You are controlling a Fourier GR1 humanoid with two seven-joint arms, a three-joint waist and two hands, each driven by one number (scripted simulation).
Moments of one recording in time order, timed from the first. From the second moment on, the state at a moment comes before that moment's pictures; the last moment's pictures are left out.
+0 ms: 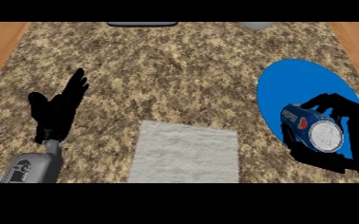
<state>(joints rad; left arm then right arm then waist) -0.15 0.29 -0.03 -1.41 0.13 0.09 0.15 0.00 -0.80 0.33 -1.94 0.38 -0.51 0.28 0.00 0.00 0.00</state>
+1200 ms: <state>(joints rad) -0.18 0.27 0.01 -1.38 0.10 0.06 0.15 -0.28 -0.69 0.07 -1.10 0.10 -0.09 -0.48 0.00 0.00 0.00</state>
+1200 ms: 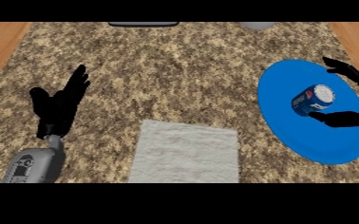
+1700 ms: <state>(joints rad) -0.17 0.27 0.03 -1.39 0.09 0.07 0.16 -0.20 -0.70 -0.09 -1.28 -0.26 0.19 -0.39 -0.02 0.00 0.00</state>
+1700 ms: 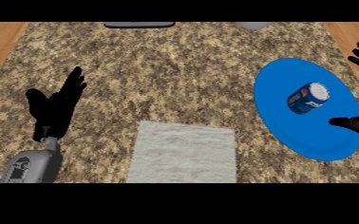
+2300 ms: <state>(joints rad) -0.16 0.24 0.03 -1.40 0.07 0.05 0.15 -0.20 -0.75 -0.23 -1.07 -0.37 0.53 -0.42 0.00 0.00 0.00</state>
